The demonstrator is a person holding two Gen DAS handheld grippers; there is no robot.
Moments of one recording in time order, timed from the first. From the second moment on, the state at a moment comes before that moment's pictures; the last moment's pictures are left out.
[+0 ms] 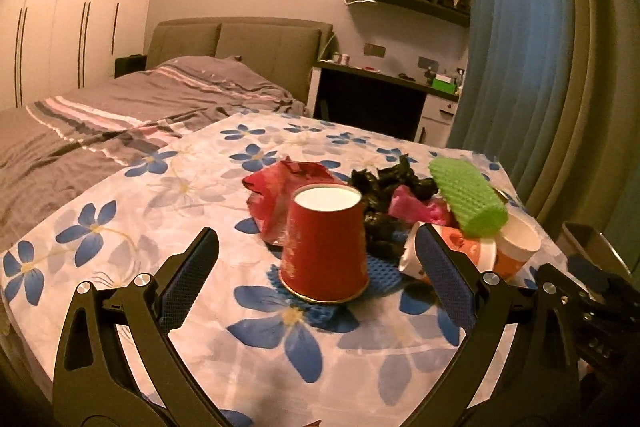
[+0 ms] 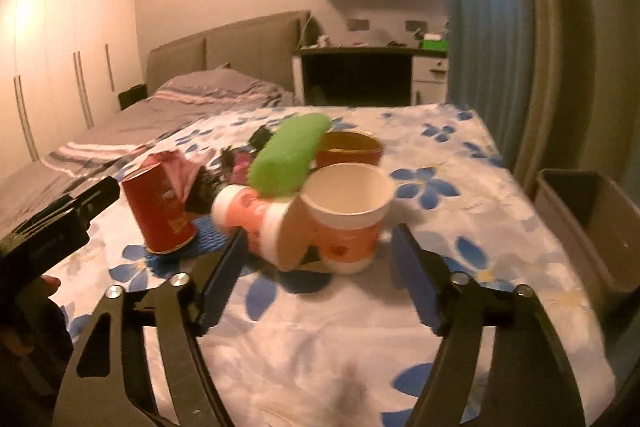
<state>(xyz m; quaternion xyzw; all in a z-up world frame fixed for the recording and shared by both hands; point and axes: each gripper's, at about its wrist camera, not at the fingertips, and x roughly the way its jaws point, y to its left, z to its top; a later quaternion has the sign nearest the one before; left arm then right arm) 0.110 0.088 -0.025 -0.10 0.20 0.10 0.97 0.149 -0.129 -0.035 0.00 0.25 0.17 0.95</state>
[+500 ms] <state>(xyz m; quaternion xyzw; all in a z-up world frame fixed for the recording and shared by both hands) 0.117 0.102 -0.030 -0.11 0.21 0.10 0.97 0.182 -0.102 -0.049 0.01 0.31 0.22 0.93</state>
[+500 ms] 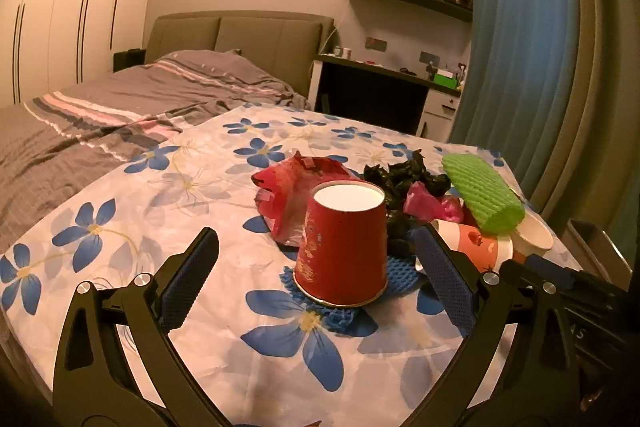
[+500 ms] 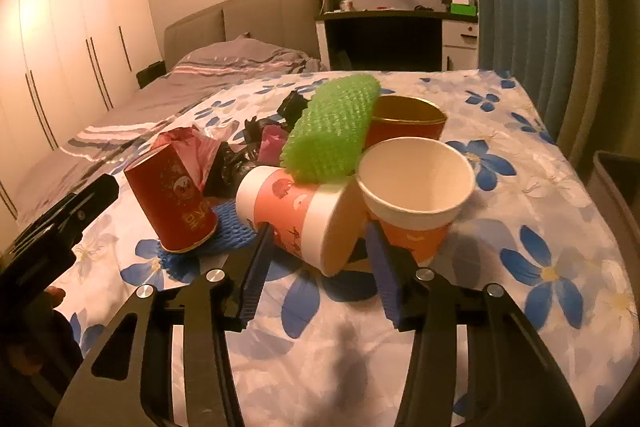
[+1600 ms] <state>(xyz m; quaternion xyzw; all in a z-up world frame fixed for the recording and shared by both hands) 0.153 0.100 -0.042 -0.11 0.25 0.06 0.96 0.141 -0.121 -0.038 0.01 0.29 0.30 0.91</state>
